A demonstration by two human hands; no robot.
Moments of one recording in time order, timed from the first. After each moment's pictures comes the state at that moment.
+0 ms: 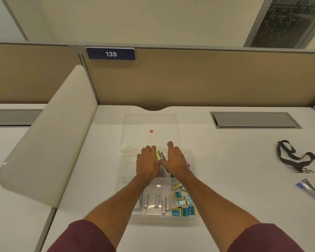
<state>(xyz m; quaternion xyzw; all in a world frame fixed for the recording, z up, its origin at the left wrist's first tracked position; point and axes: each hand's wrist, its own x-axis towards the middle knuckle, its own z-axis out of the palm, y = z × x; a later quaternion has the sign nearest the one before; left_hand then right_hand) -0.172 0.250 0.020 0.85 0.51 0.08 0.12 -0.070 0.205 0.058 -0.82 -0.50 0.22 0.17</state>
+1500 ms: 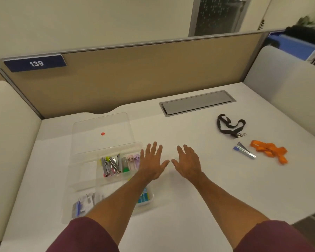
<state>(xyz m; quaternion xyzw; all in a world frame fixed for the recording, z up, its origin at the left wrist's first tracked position) -0.031 0.139 0.022 0.93 0.33 -0.03 0.15 0.088 0.031 0.029 -0.90 -0.42 0.10 0.06</state>
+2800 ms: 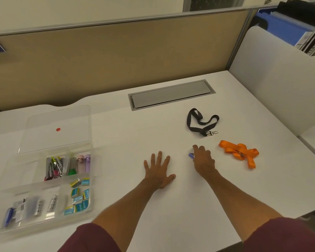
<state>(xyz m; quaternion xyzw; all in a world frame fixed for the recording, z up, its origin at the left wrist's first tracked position) 0.141 0.013 -0.035 0.91 0.33 -0.17 0.20 0.307 -0.073 -0.002 -0.93 -0.31 0.21 0.03</state>
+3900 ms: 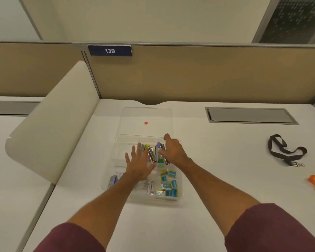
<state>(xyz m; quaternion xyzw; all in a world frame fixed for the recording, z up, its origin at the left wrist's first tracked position) -0.184 0.187 0.011 0.83 0.53 -0.04 0.15 -0.031 0.151 0.081 -0.76 -0.58 0.23 0.18</state>
